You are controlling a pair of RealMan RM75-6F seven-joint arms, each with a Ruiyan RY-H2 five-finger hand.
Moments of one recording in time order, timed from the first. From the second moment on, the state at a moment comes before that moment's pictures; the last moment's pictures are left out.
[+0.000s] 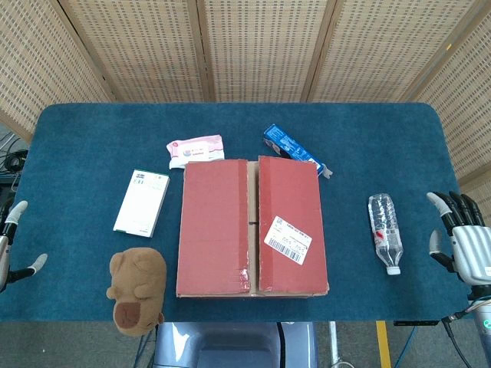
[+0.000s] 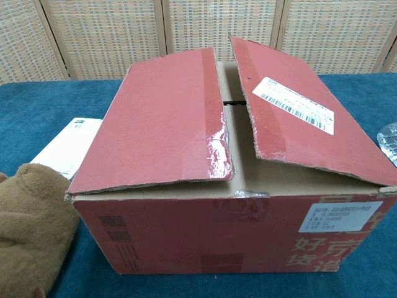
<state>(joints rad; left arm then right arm) -0.10 -0.95 -0.09 -1.98 1.27 1.46 0.27 0.17 -0.97 0.14 -1.68 -1.49 1.42 0.17</state>
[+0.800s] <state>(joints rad) -0.16 -0.97 -0.09 -1.99 1.24 1.38 0.36 0.49 -0.92 0.22 -1.78 -1.74 1.24 0.46</state>
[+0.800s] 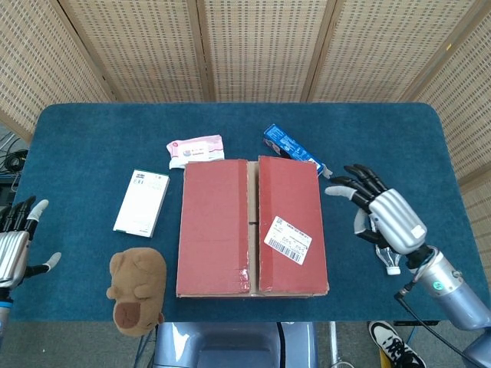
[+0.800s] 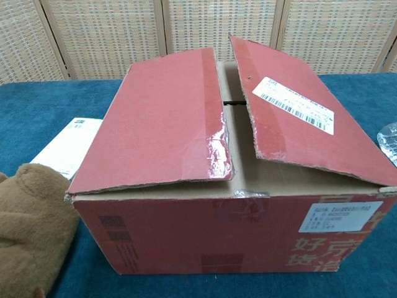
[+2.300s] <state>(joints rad) -0.24 -1.01 -0.09 -1.94 1.17 1.32 0.38 0.77 -1.01 0.18 -1.91 -1.70 0.94 0.18</state>
